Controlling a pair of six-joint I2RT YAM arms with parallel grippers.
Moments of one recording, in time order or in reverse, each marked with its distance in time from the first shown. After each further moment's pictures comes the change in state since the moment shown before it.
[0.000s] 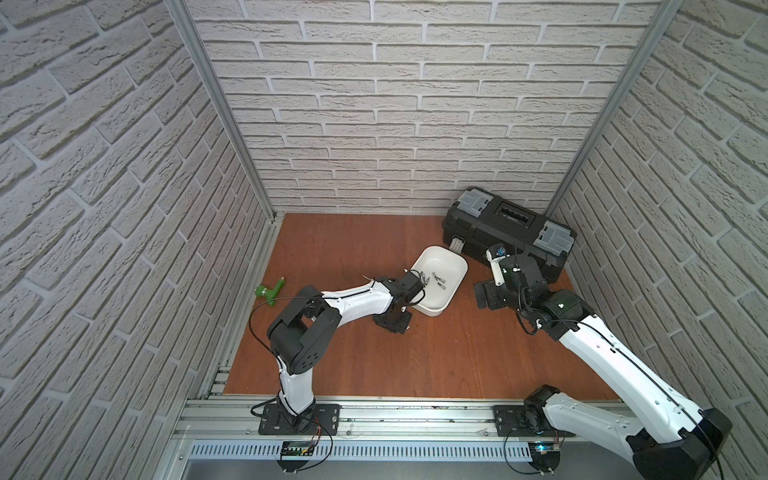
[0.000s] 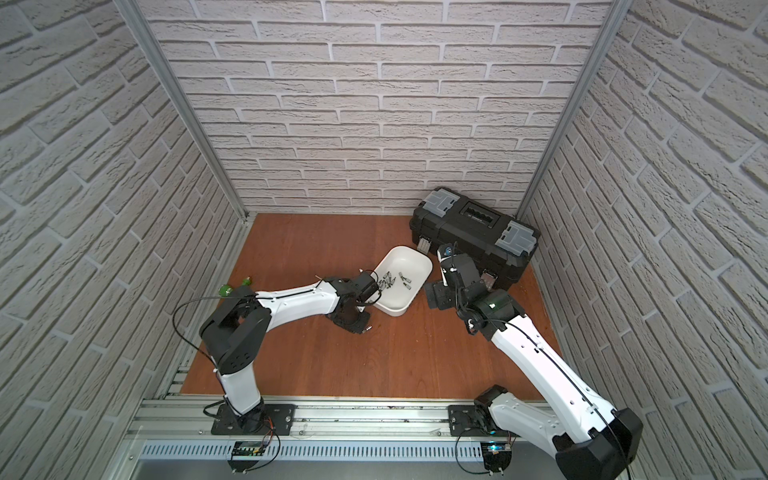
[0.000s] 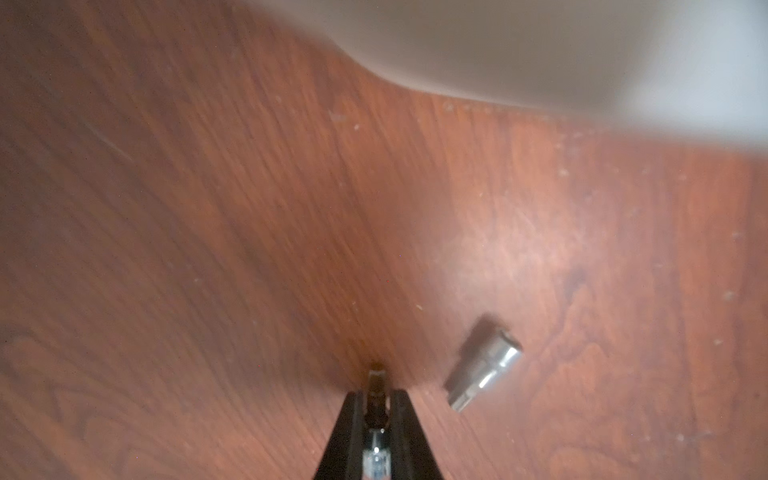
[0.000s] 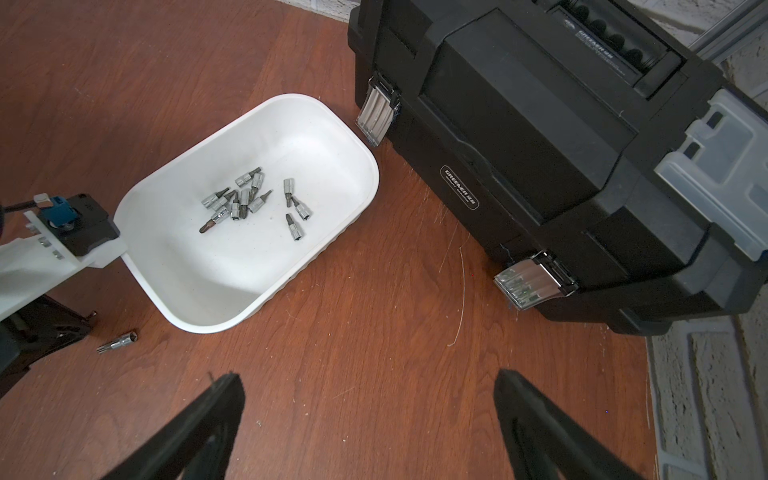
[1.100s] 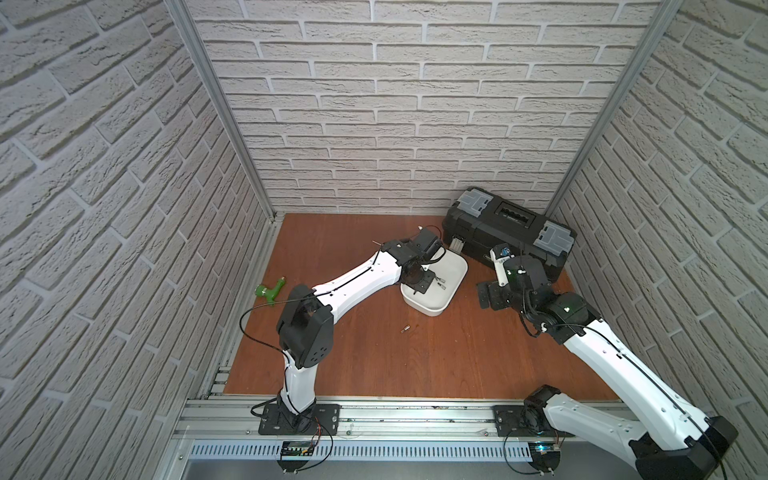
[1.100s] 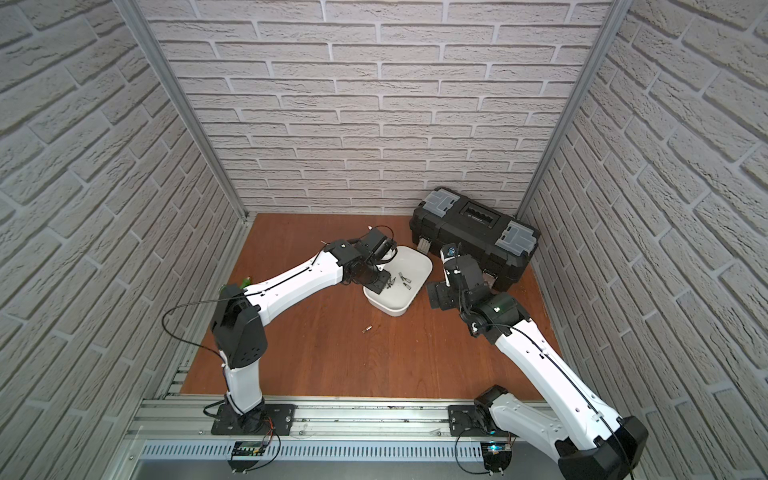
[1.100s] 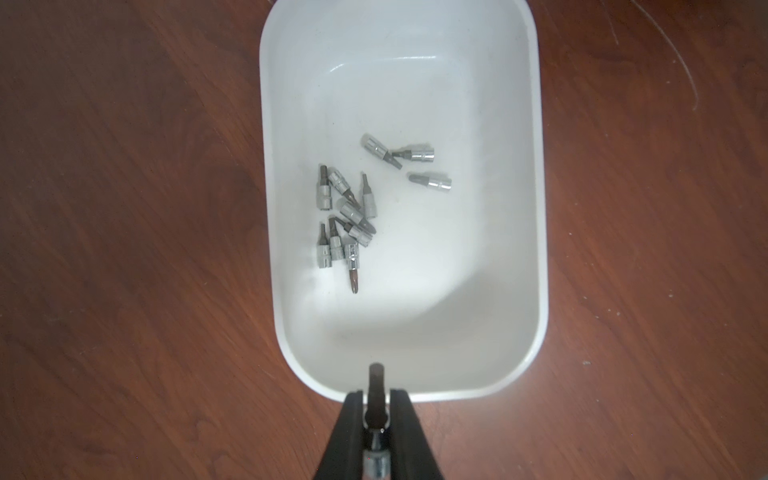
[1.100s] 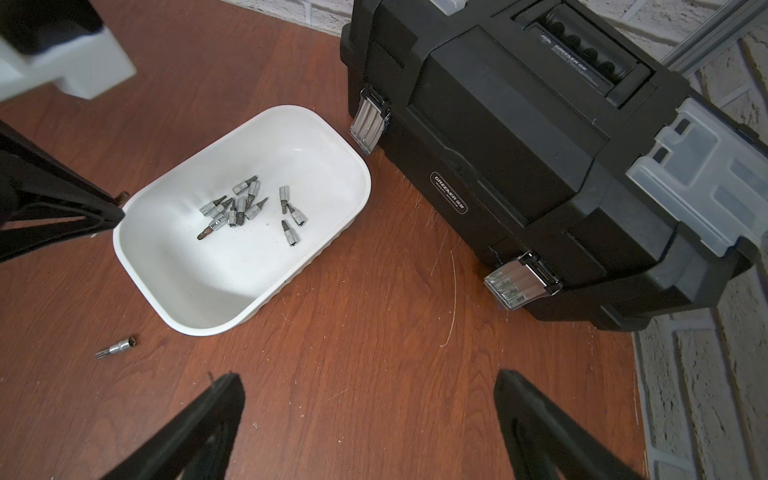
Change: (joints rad) left arm 0.000 0.105 0.549 -0.130 -0.053 0.207; right arm 0.000 -0.037 0.000 -0.010 0.020 -0.001
